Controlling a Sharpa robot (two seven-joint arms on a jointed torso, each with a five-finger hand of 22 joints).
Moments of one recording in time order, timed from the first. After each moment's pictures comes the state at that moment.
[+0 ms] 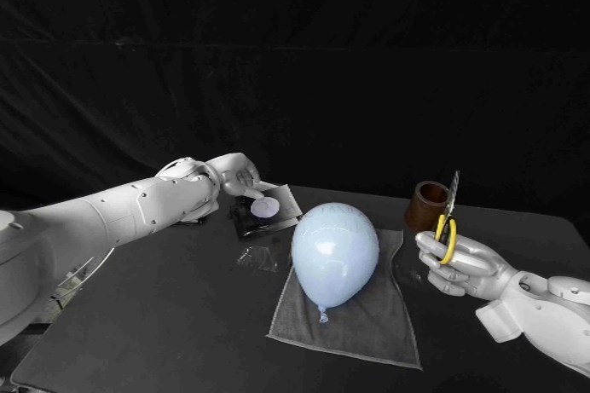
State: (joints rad) left arm 1.21 -0.71 -0.06 0.88 -1.20 -0.23 0.14; left_hand 1.51 -0.17 -0.12 0.29 0.05 0.78 0.20 0.28 0.40 0.98 0.17 0.25 0.14 0.83 0.14 0.38 0.47 0.17 0.85 0.28 0.28 0.10; right arm 1.14 -0.98 -0.17 1.56 -0.04 0.11 0.23; right_hand 1.41 0.20 -0.41 0.15 0.05 0.79 0.04 1.19 0.83 1.11 0.01 0.96 0.97 1.47 -0.12 1.56 1.31 0.07 1.45 -0.02 1.32 1.31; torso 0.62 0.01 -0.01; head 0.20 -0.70
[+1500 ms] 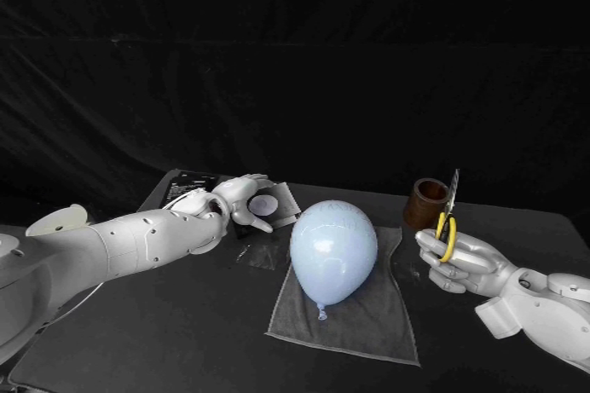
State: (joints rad) left arm 1.10 -0.72 -0.09 1.00 -1.34 -0.43 0.10; left_hand 1.45 -0.31 -0.22 0.30 0.05 0.38 0.15 0.11 0.22 0.27 0.14 0.03 0.03 0.19 0.14 0.04 0.12 0.08 0.16 0.28 0.03 0.03; right arm 1.14 -0.98 -0.17 1.55 -0.06 0.10 0.23; right_hand 1.41 0.21 -0.41 0.15 0.05 0.79 0.04 1.19 0.83 1.11 0.01 0.96 0.97 1.47 -0.12 1.56 1.31 0.06 1.45 -0.01 1.32 1.31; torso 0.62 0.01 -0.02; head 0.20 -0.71
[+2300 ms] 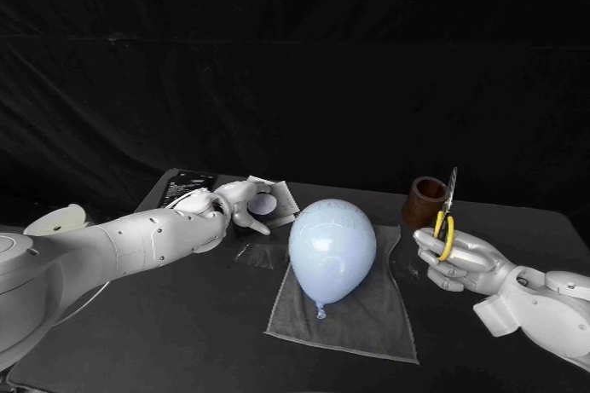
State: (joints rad) left arm 1.10 -0.68 -0.09 0.94 -1.35 -0.35 0.06; left_hand 1.46 -0.30 -0.18 0.30 0.05 0.39 0.15 0.11 0.23 0.31 0.17 0.04 0.04 0.28 0.16 0.06 0.17 0.08 0.24 0.27 0.05 0.04; right arm 1.14 -0.98 -0.17 1.55 -0.06 0.10 0.23; right_hand 1.41 0.22 -0.41 0.15 0.05 0.79 0.04 1.19 0.83 1.11 0.01 0.96 0.98 1.47 -0.12 1.56 1.31 0.05 1.45 -0.01 1.32 1.31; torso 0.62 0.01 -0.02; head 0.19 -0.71
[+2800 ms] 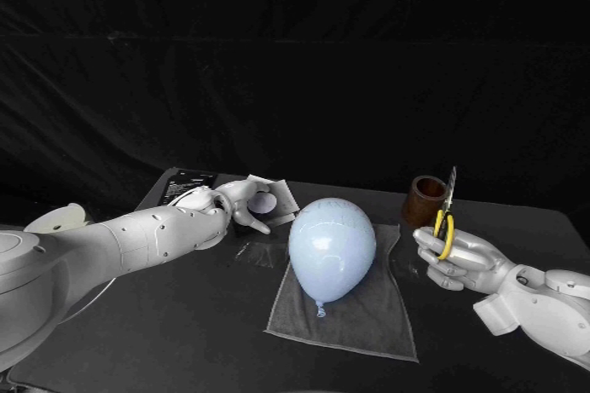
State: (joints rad) left arm 1.10 -0.66 -0.09 0.91 -1.33 -0.32 0.03; left_hand 1.49 -0.31 -0.15 0.31 0.06 0.38 0.15 0.12 0.22 0.33 0.19 0.04 0.04 0.33 0.18 0.07 0.19 0.11 0.28 0.29 0.07 0.05; right arm 1.14 -0.98 -0.17 1.55 -0.07 0.10 0.23; right_hand 1.41 0.22 -0.41 0.15 0.05 0.79 0.04 1.19 0.83 1.11 0.01 0.96 0.98 1.47 -0.12 1.56 1.31 0.05 1.45 -0.02 1.32 1.31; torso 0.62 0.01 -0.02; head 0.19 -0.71
